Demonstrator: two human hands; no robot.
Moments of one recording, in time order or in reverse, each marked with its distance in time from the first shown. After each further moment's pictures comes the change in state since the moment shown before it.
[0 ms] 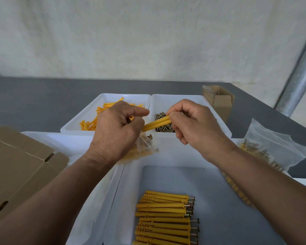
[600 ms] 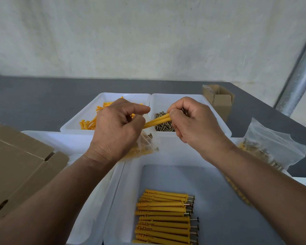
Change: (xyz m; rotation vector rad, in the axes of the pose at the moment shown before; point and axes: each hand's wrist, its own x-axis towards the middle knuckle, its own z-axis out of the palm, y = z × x) left_hand -0.003 0.006 -0.001 -0.015 0.045 0.030; right_hand -0.002 -0.003 0.001 -0.053 0.022 -0.018
